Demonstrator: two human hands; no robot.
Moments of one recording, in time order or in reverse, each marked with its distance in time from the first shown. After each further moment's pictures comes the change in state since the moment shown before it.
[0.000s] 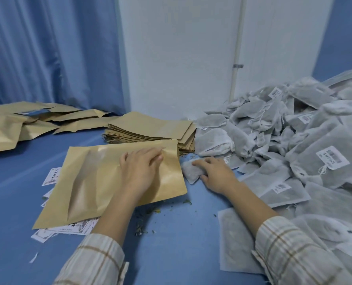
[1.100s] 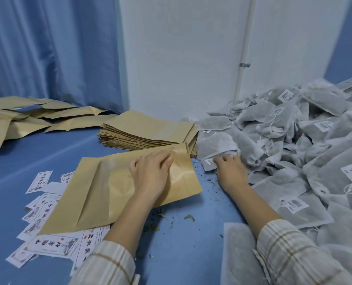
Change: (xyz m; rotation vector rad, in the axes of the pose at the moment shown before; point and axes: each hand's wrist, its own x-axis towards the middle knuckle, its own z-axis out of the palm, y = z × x) left_hand 0.023 0.010 0.039 -0.186 0.044 -0.112; right_hand 0.043 0.031 0.009 -0.255 0.192 0.233
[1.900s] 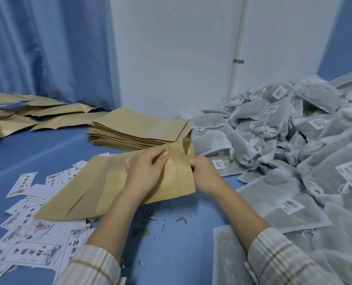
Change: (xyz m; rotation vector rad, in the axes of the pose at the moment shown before) left_hand 0.010 0.005 -0.004 -0.281 -0.093 -0.001; right_hand -0.028 -0.046 -0.043 1.145 -0.149 -0.370
